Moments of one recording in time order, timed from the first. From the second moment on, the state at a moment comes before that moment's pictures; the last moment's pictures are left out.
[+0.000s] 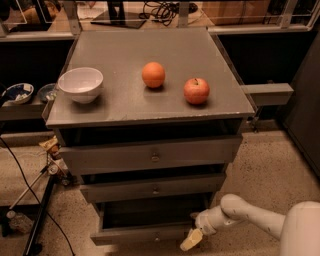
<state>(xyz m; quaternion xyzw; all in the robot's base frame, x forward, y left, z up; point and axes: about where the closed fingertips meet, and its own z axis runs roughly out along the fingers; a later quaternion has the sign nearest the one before) 0.477 -0.115 0.246 -0.45 0.81 0.35 0.16</state>
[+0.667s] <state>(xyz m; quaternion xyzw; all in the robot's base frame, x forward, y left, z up) 0.464 -0.109 0.227 -0.45 0.80 0.37 0.13</state>
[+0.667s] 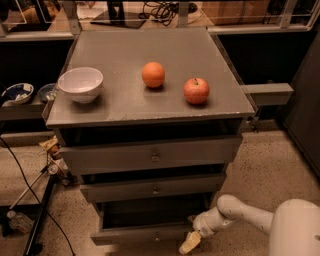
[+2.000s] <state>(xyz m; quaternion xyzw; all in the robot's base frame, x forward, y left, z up) 0.446 -0.122 0.234 -0.43 0.80 0.40 0.12</state>
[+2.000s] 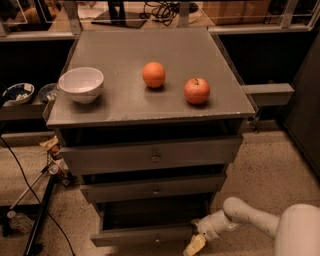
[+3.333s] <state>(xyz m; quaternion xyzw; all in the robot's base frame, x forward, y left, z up) 0.436 -0.126 0.247 -0.43 0.80 0.41 0.11</state>
